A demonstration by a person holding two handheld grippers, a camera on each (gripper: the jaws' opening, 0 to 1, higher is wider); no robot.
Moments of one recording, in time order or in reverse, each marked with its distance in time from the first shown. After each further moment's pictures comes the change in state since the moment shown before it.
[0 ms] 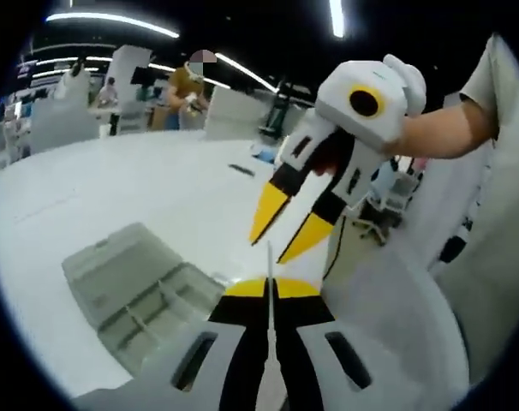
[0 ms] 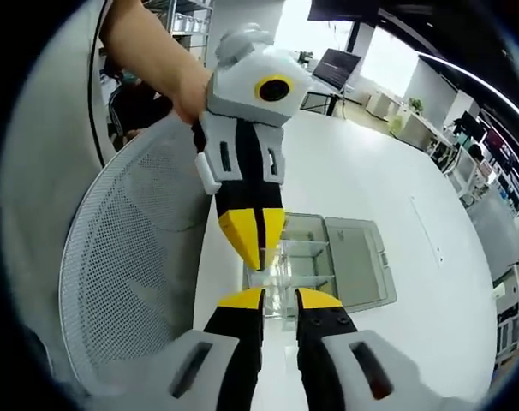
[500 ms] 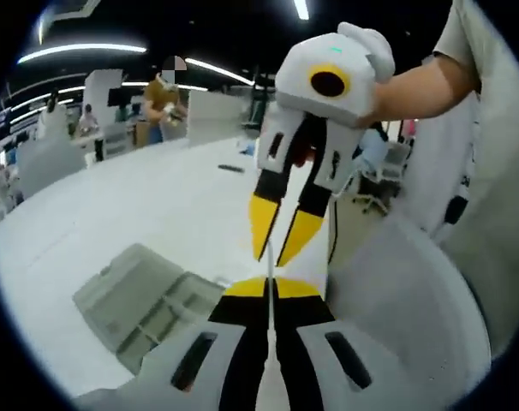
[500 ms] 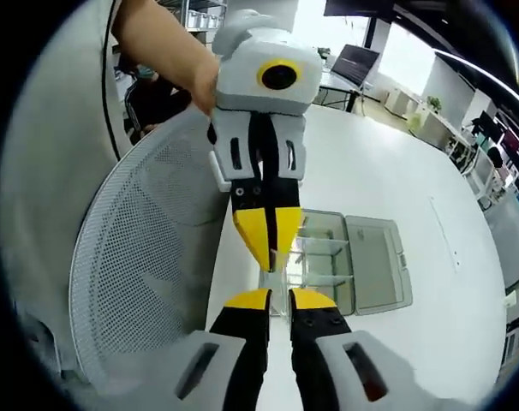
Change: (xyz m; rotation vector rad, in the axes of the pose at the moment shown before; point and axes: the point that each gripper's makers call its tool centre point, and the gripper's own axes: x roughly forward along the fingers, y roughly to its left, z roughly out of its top) left arm 0.001 -0.008 -0.004 0.179 0.043 -0.019; right arm 0.005 0.014 -0.004 -0.029 0.026 0.097
